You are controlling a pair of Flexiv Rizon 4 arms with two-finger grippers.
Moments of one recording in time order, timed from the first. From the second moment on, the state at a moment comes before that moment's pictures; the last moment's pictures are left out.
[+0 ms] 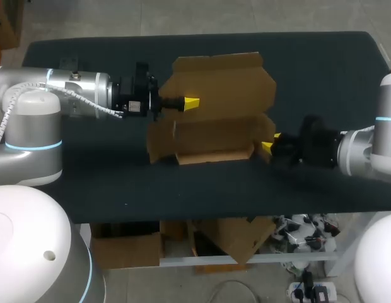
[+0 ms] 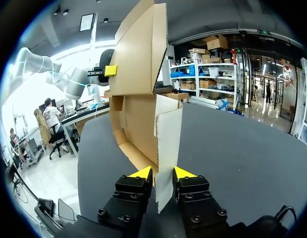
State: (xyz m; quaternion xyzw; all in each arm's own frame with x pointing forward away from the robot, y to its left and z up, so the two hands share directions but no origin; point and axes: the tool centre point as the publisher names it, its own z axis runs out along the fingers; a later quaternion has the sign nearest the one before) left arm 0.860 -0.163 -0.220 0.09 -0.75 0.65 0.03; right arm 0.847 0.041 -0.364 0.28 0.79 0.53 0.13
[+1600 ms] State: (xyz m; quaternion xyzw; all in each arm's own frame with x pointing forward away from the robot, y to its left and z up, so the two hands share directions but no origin) left arm 0.860 -0.163 -0.220 0.09 -0.75 0.65 0.03; right arm 0.814 0.093 -0.354 0.24 0.80 0.54 0.13
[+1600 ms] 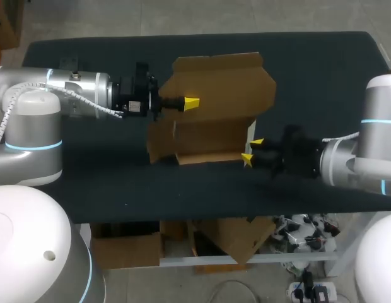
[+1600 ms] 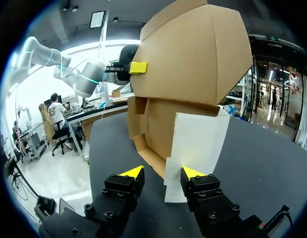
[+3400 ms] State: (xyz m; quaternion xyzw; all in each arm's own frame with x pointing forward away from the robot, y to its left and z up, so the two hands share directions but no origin) left arm 0.860 -0.163 -0.220 0.08 -0.75 0.65 0.03; right arm 0.753 0.042 -0.350 0.31 0.78 0.52 0.18
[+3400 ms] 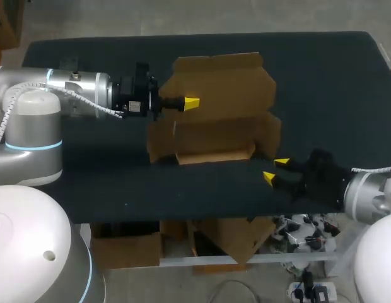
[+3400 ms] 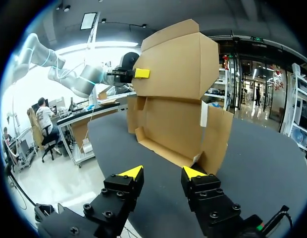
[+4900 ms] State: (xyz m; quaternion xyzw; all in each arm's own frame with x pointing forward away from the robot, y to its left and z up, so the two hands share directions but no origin) left arm 0.860 -0.163 -0.220 0.08 -0.75 0.65 0.03; right arm 0.742 -0.009 -0.350 0.31 0.78 0.52 0.17
